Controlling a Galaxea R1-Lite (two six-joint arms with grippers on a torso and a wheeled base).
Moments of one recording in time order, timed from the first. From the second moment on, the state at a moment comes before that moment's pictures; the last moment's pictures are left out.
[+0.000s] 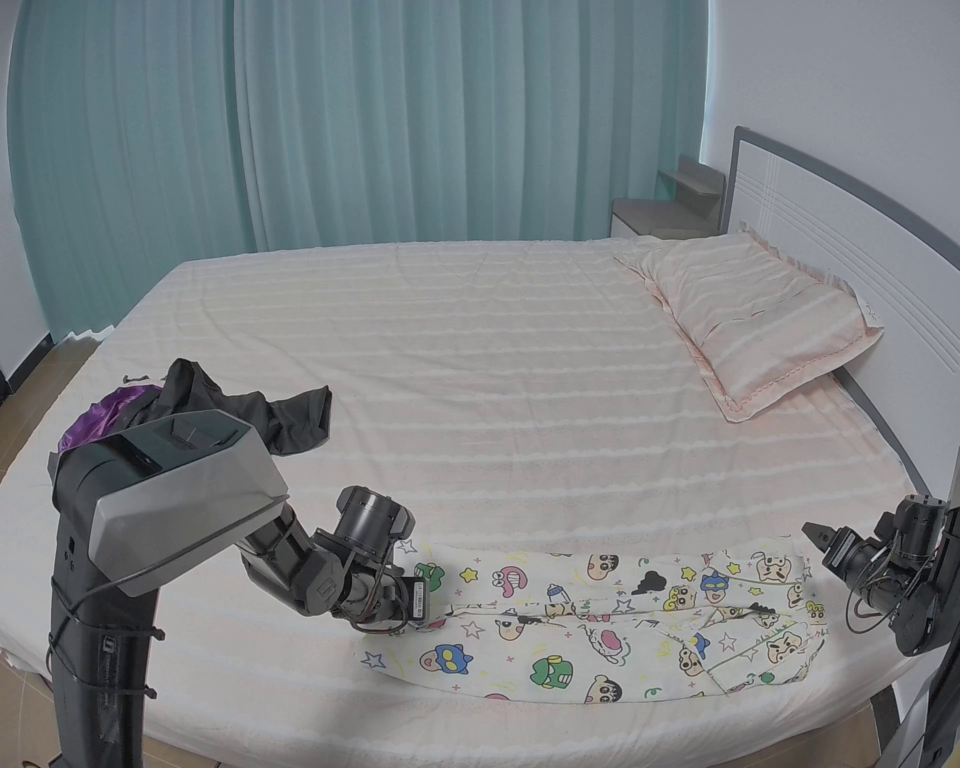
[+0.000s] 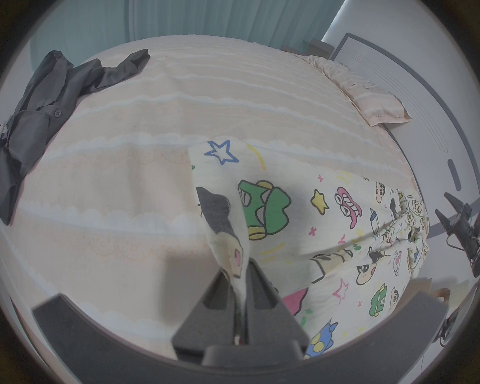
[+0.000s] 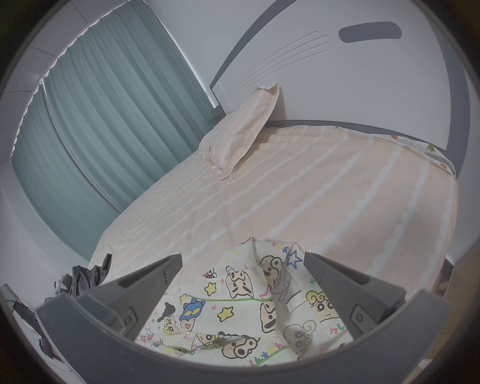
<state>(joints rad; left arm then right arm) -0.45 2.39 -1.03 -0.35 -0.01 -0.39 -0.23 2.12 -0.08 -1.55 0.10 0.49</state>
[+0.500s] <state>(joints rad) -0.38 2.31 -0.98 -0.35 -0.02 -0.39 -0.23 2.12 -0.08 -1.55 0.10 0.49</state>
